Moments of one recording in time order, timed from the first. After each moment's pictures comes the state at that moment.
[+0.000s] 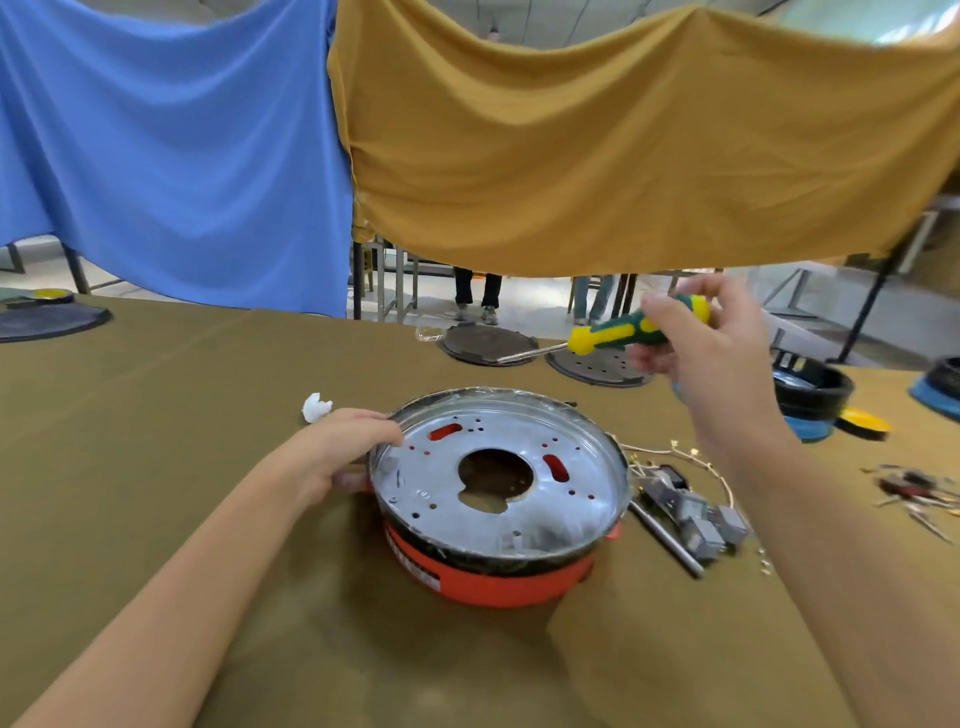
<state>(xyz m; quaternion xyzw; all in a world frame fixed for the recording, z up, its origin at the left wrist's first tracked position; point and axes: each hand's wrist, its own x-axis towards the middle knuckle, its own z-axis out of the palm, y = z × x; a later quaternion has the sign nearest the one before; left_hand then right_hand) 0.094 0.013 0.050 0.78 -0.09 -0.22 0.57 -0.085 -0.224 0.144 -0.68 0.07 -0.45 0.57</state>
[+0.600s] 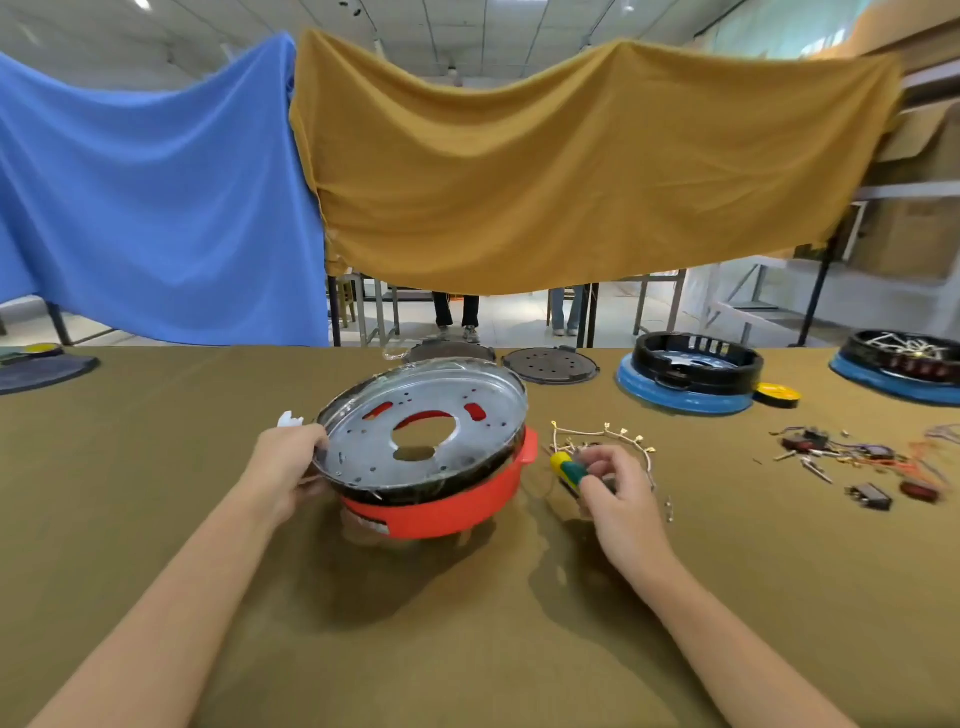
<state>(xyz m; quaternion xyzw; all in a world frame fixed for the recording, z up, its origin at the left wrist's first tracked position) 0.045 0.019 0.056 0.73 0.02 -0.08 0.68 -0.157 -0.234 0.011 -0.77 0.20 -0.34 0.51</state>
